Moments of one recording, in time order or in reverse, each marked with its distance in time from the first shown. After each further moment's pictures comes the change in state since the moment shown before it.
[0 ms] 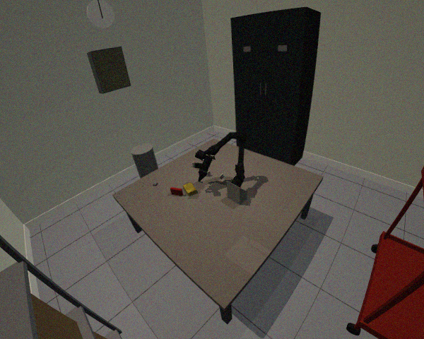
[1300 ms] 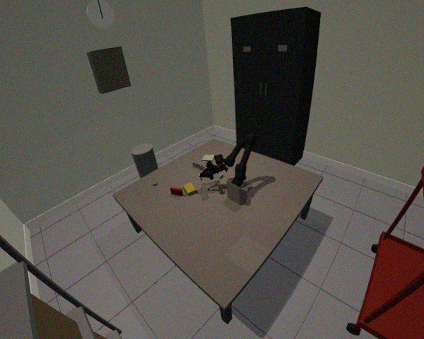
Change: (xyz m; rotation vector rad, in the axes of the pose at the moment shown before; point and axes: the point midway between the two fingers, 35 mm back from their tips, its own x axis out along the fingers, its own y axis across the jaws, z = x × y) arm -0.026 -0.015 -0.015 -0.215 -0.771 -0.072
